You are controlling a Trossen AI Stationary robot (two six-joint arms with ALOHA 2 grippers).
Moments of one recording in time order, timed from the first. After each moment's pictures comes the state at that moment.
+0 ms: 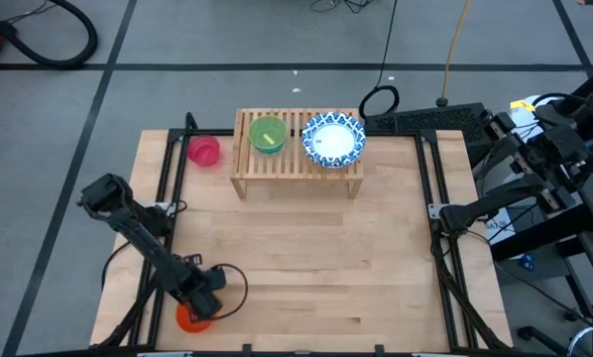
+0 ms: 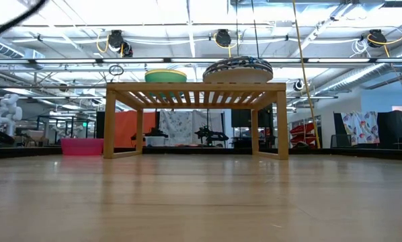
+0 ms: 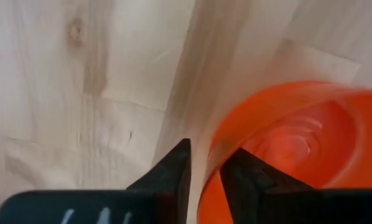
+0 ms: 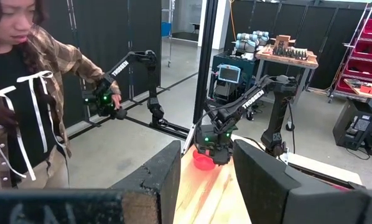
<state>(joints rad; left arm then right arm) -0.82 1.62 0.91 -0.86 0.13 -1.10 0.23 0.94 1.97 -1.16 -0.24 -0.09</state>
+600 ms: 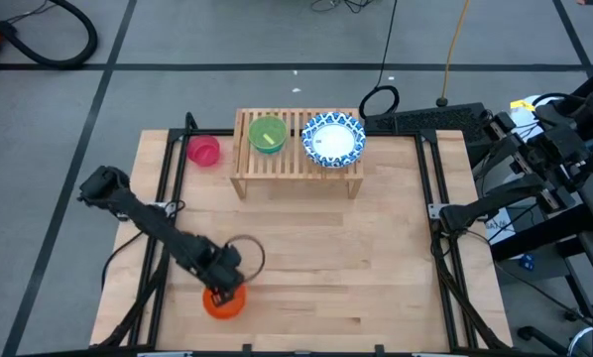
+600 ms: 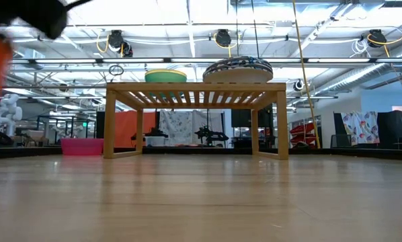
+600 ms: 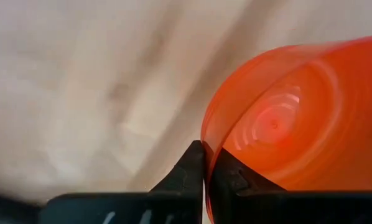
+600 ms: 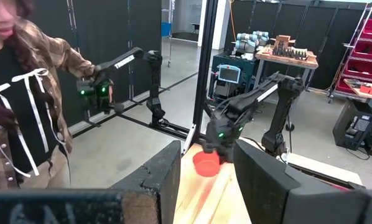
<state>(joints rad) -0.58 1.55 1.10 -1.03 0.16 -1.14 0.23 0.94 1.97 -1.16 -0.24 -0.09</state>
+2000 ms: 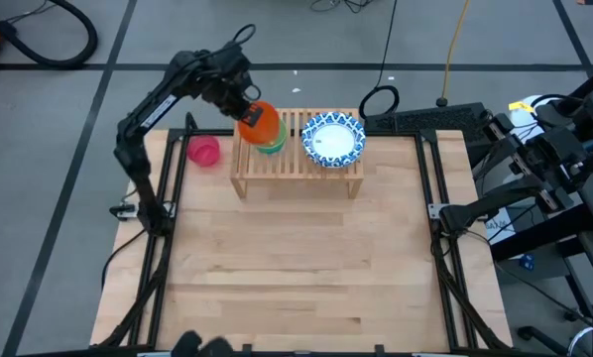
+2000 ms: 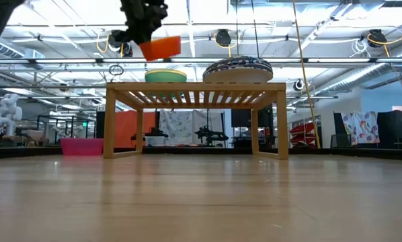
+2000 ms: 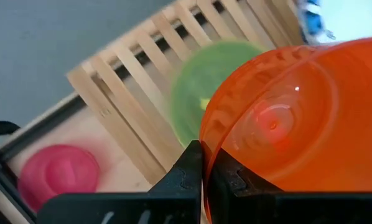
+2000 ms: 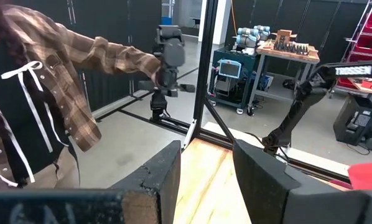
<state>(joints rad) 0.70 1.80 2.18 -1.53 0.07 -0.26 0.23 0.94 1.97 -1.18 -0.24 -0.10</state>
